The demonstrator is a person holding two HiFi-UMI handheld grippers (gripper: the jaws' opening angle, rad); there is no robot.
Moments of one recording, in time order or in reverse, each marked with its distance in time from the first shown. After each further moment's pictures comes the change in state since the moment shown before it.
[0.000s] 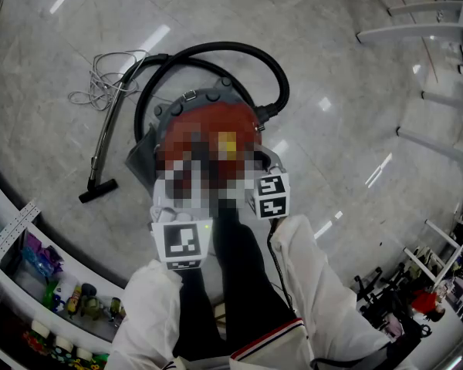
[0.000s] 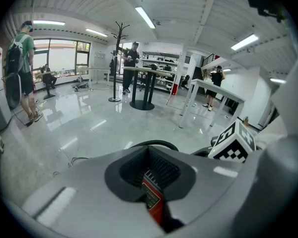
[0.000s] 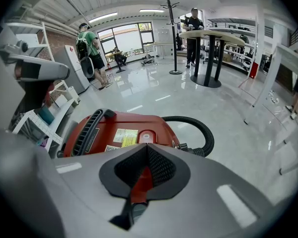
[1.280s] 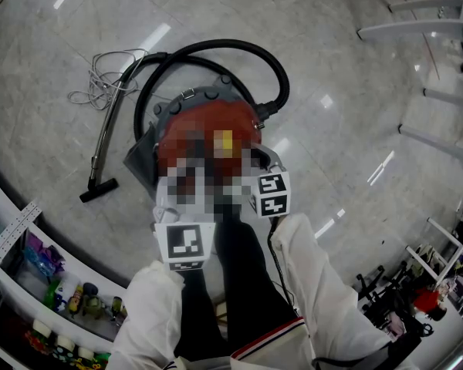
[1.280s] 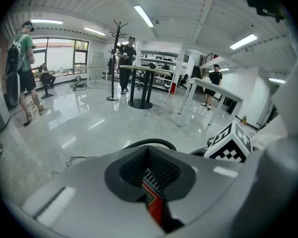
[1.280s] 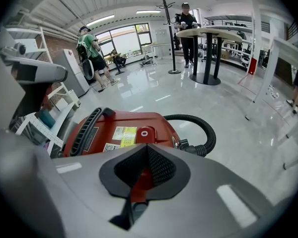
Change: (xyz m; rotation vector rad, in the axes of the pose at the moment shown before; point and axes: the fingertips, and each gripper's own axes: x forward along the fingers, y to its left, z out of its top) left arm 0.001 -0.010 -0.005 0.008 0.013 -0.016; right arm 0.004 0.000 -0.006 0.035 -0.012 0.020
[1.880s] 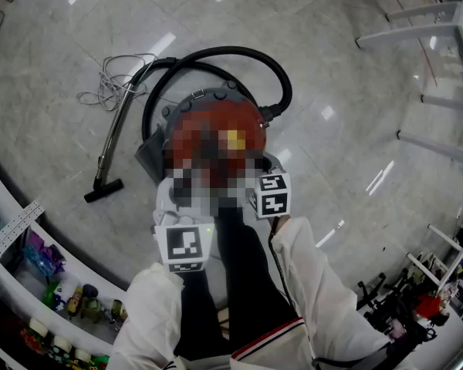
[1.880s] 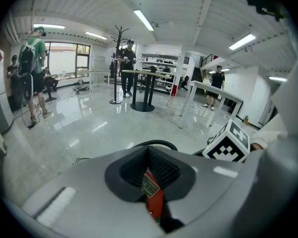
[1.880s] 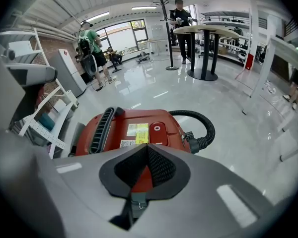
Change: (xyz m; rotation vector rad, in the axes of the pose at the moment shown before) left arm -0.032 0.009 -0.002 0.009 -0.029 0.024; right arm -0.010 0.016 -0.009 0.046 0.045 -0.017
